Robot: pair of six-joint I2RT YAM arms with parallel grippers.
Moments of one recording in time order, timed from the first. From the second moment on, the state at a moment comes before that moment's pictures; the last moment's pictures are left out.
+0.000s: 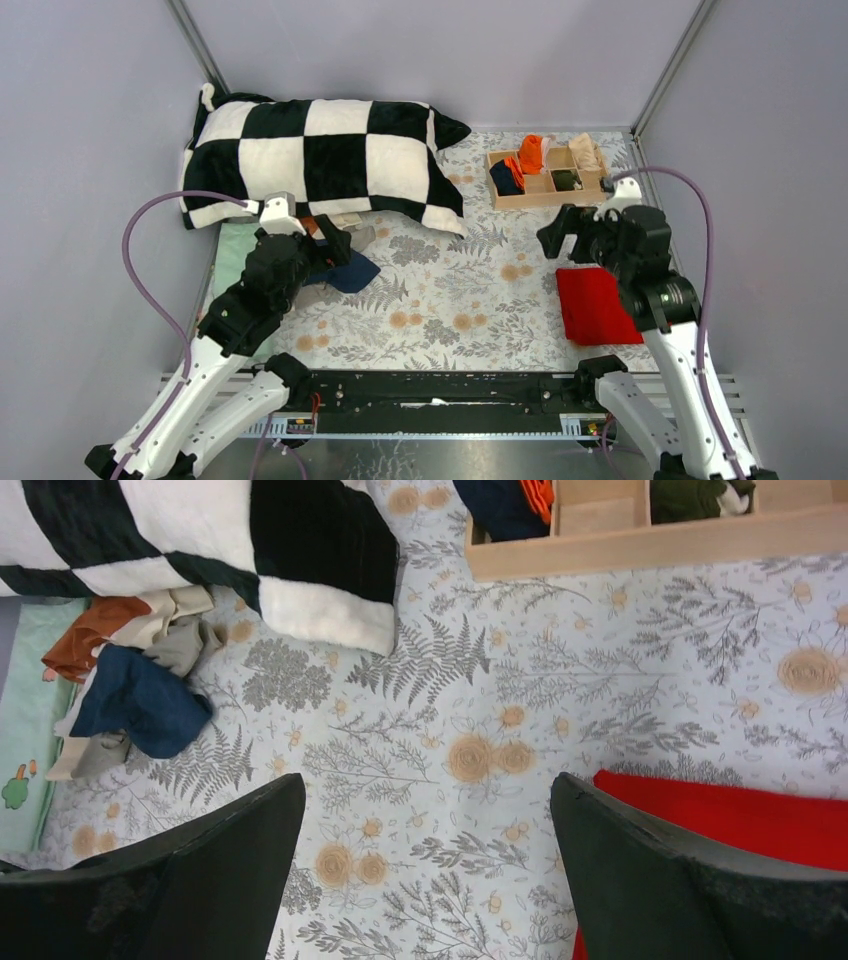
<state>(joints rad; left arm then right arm) -0.55 0.65 0.84 -0.56 -0.39 -0.51 0.18 0.78 0.99 -0.66 -0.16 0.27</state>
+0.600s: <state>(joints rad) -0.55 0.60 0.83 -0.63 -0.43 -0.47 0.18 0.46 0.72 -0.65 -0.11 0.26</state>
